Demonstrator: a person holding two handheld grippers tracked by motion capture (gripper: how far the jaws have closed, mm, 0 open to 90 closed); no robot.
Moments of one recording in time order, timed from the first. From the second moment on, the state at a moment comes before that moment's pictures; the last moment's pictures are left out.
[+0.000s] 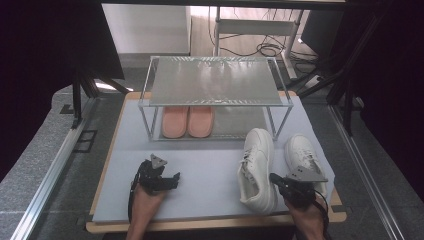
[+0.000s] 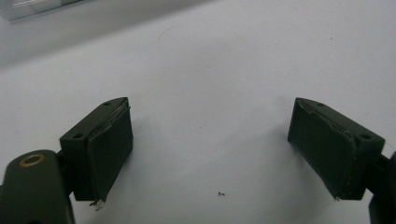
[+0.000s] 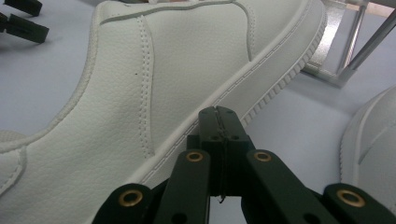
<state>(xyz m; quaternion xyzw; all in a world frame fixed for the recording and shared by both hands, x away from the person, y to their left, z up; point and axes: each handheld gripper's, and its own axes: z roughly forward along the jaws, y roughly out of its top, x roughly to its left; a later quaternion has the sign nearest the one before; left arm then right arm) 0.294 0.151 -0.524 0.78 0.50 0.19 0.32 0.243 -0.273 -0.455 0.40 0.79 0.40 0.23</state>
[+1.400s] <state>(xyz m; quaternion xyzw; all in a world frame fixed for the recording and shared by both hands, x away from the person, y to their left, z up) 0.294 0.151 -0.524 0.78 0.50 0.19 0.32 0.252 -0.256 -0.491 0.51 0.75 0.32 0.28</state>
